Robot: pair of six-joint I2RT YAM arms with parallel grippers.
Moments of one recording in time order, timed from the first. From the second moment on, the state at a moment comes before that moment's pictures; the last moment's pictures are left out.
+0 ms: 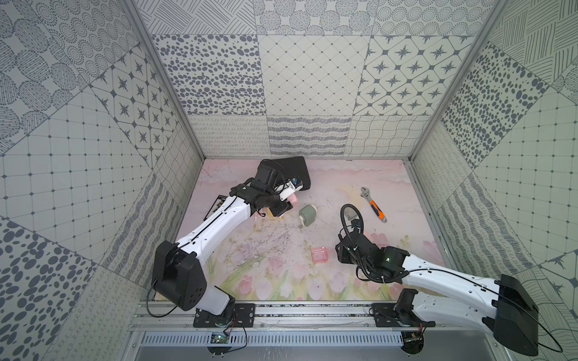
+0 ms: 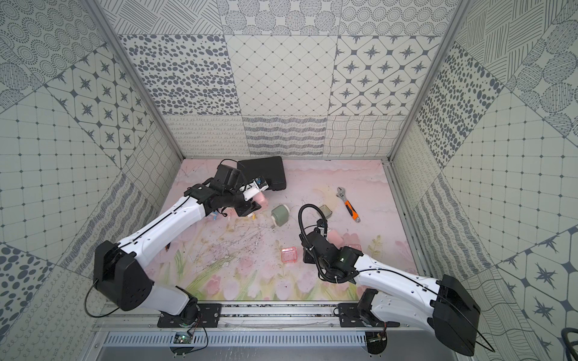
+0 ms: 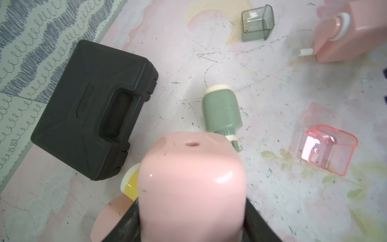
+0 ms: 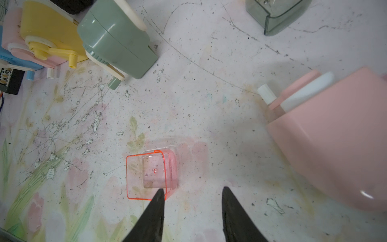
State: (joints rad) left arm -0.50 1.43 1.22 -0.68 0.23 0.58; right arm 0.96 1.05 0.59 -0.44 0.32 0.92
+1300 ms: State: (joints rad) left arm -0.85 1.57 0.98 -0.62 0.23 0.68; right arm 0.82 1.29 0.49 -0.05 -0.10 1.01
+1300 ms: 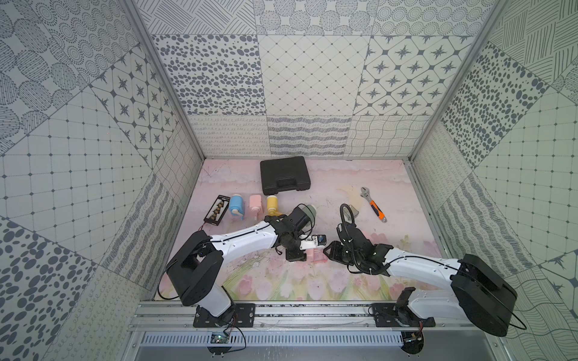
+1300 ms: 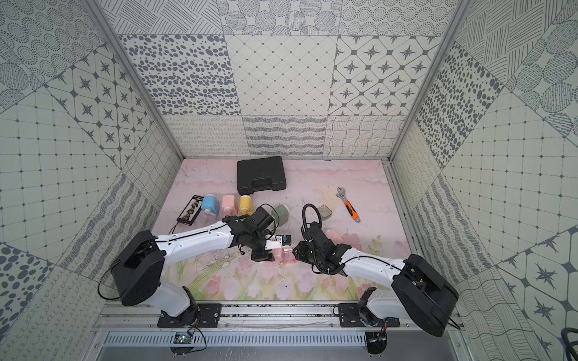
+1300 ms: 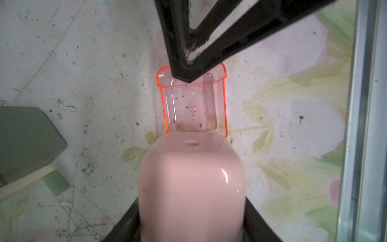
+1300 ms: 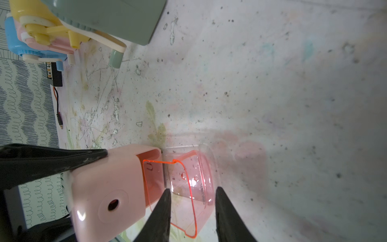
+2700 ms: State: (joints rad) left arm -0.86 1.61 1.03 -0.66 0.20 0.63; right arm 0.86 1.40 0.50 0.05 -0.06 1.07
